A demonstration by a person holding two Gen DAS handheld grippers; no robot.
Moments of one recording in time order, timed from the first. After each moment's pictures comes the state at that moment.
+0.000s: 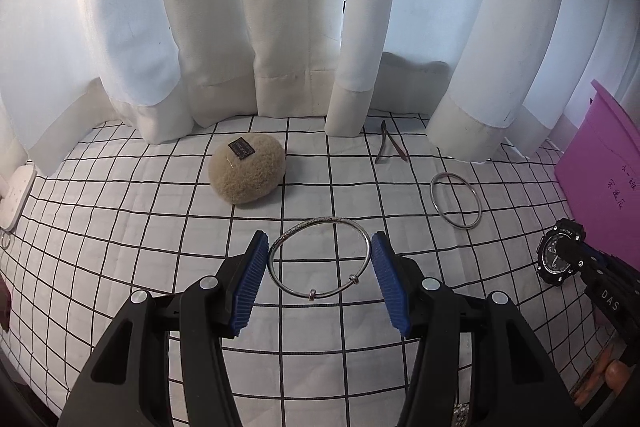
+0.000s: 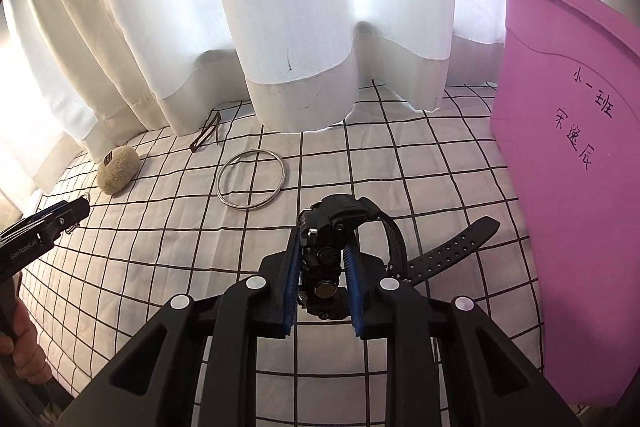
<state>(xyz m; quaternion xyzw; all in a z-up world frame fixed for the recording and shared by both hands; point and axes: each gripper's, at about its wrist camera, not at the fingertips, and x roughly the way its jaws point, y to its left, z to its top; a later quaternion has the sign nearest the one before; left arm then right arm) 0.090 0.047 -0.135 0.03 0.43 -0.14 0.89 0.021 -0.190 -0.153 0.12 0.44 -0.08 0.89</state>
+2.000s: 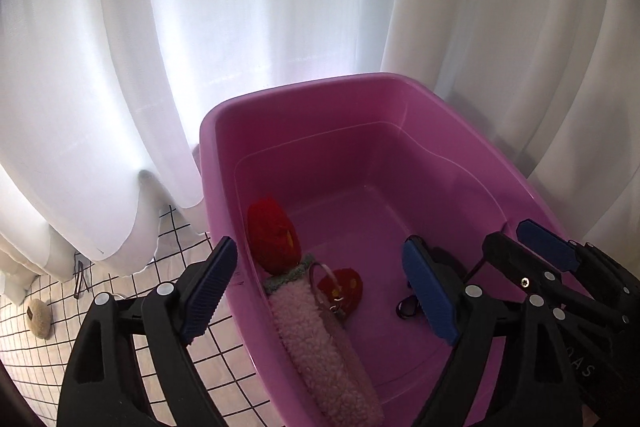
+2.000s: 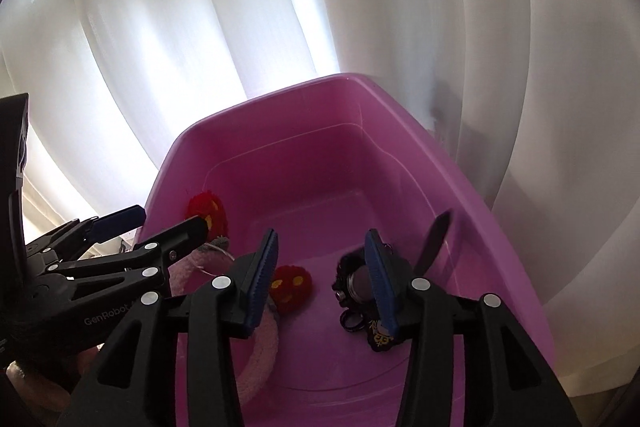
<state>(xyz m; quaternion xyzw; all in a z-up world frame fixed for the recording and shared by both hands) -0.008 -0.339 -0.032 0.12 0.39 -0.36 0.84 -0.126 -0.450 -0.022 0.19 0.34 -0.21 0.90</state>
